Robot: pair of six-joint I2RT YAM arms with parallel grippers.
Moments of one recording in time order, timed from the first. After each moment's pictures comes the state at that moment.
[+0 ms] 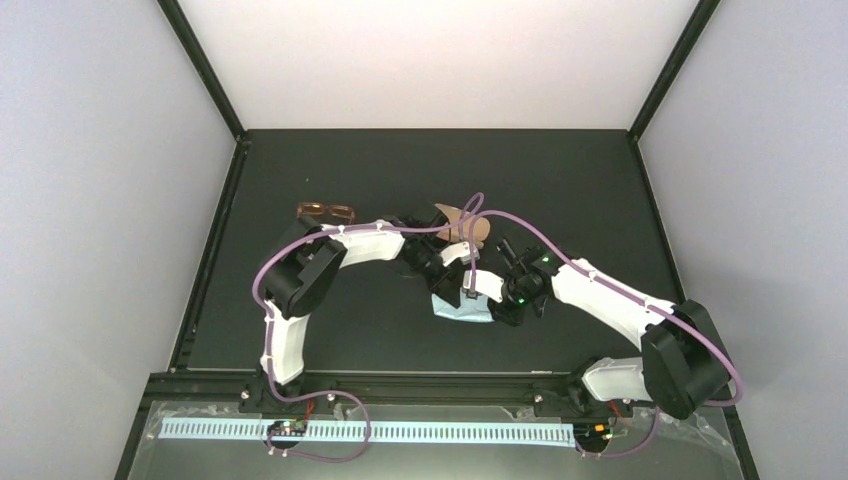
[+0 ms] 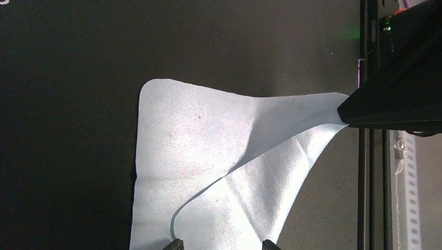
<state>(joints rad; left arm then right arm) -0.73 2.01 1.24 -0.44 0.79 0.23 0.60 1.31 0.76 -0.76 -0.40 -0.70</state>
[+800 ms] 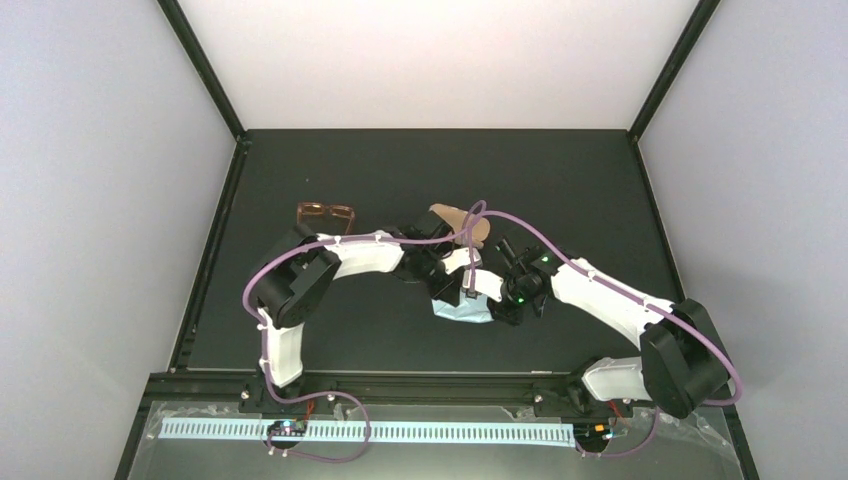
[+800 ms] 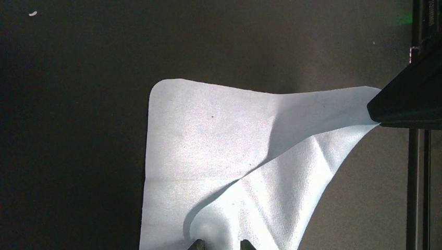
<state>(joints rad) -0.79 1.94 1.16 -0.33 0.62 0.21 0.60 1.31 0.76 -0.75 -0.40 -0.70</state>
